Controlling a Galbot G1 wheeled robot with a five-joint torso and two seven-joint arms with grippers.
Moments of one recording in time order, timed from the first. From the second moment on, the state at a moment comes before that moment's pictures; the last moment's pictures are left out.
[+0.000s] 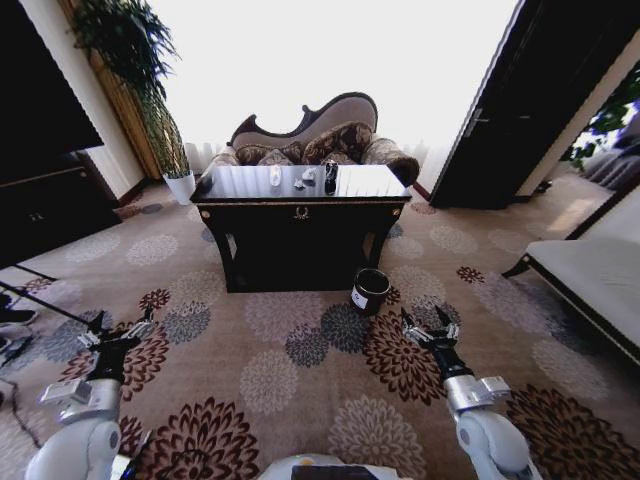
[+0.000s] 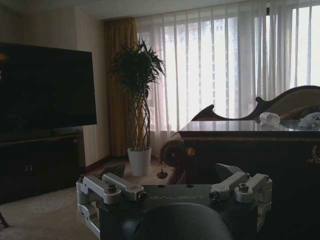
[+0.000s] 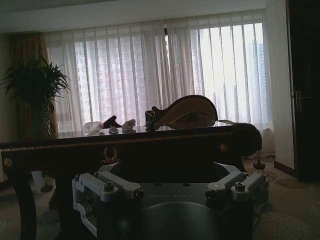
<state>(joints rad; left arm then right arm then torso) 1.61 -1.41 -1.07 -2.14 -0.39 0.07 0.08 -1.65 1.29 0.75 2.07 0.45 0.15 -0.17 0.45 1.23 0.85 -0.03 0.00</state>
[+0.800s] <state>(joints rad) 1.62 -1.42 -1.08 -2.17 -0.39 0.07 0.09 -1.65 1.30 0.75 2.08 0.47 0.14 -0.19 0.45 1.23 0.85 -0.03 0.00</state>
